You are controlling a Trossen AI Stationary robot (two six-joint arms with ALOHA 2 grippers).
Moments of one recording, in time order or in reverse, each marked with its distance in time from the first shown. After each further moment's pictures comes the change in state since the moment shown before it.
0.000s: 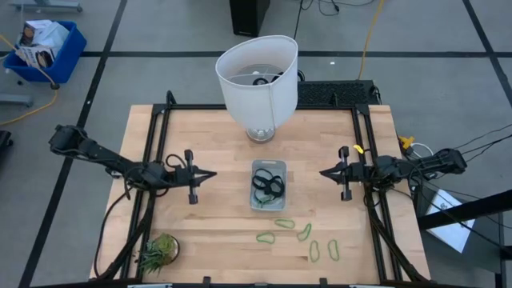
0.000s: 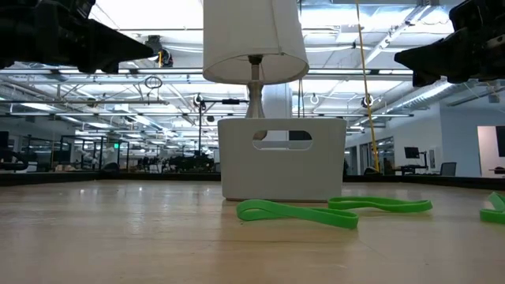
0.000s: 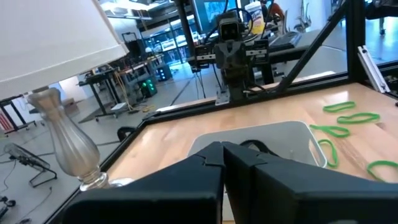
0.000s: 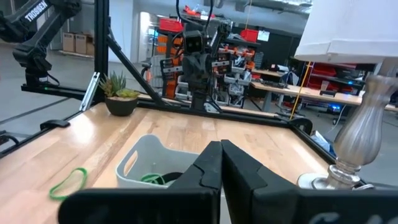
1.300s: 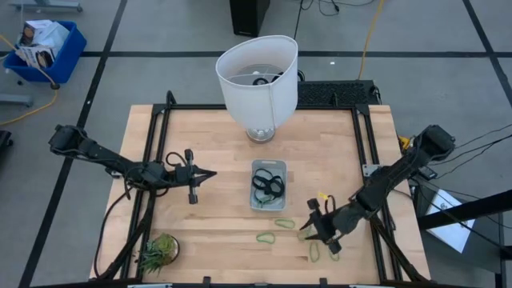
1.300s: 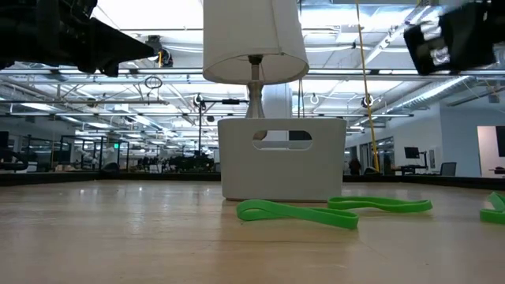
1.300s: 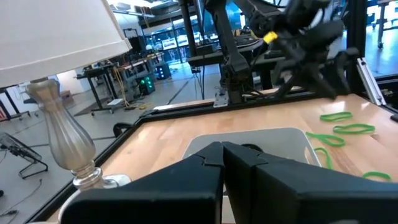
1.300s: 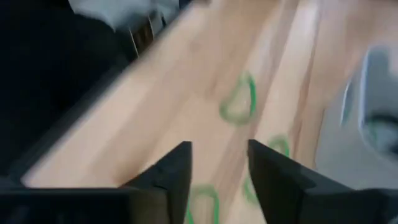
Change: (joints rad) left arm 0.001 0.001 0.000 0.008 -0.002 -0.062; right arm 0.499 1.179 0.539 -0.042 0.055 0.277
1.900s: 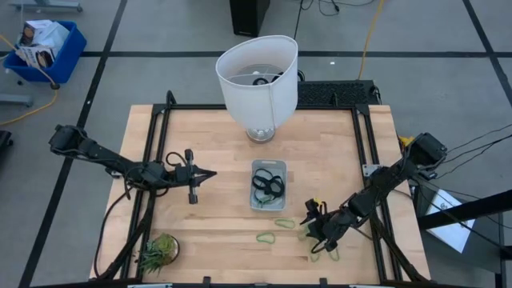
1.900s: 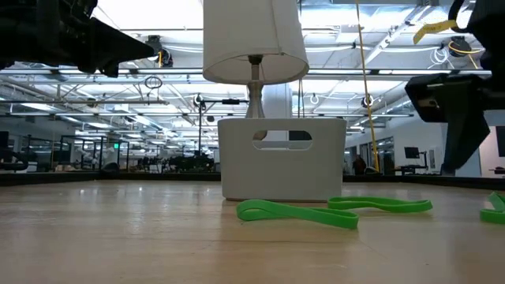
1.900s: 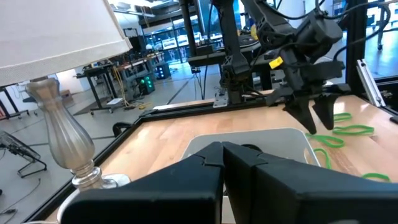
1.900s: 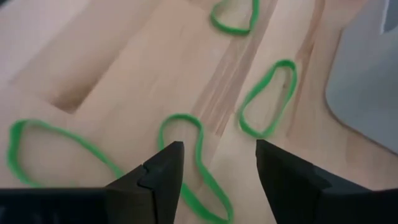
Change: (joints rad) left arm 0.000 0.000 0.000 0.000 0.000 -0.008; right arm 0.001 0.175 0.000 -0.081 0.053 -0.016
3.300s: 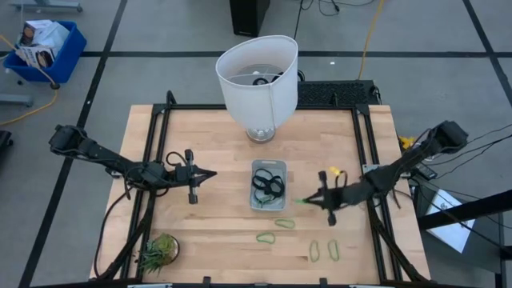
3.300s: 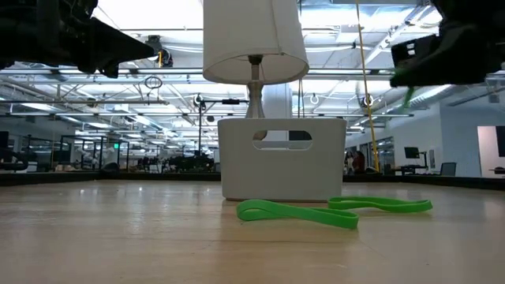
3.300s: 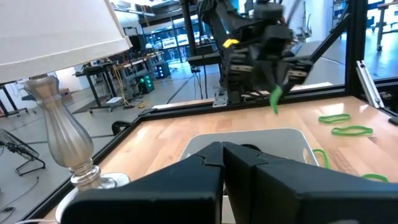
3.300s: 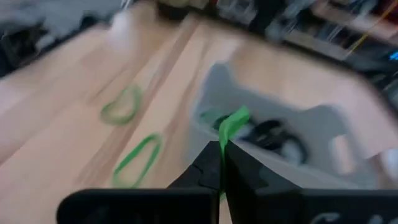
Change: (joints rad) left arm 0.000 0.000 0.000 -0.003 0.000 -0.012; right arm -0.181 -0.498 -0.266 0.233 0.100 -0.214
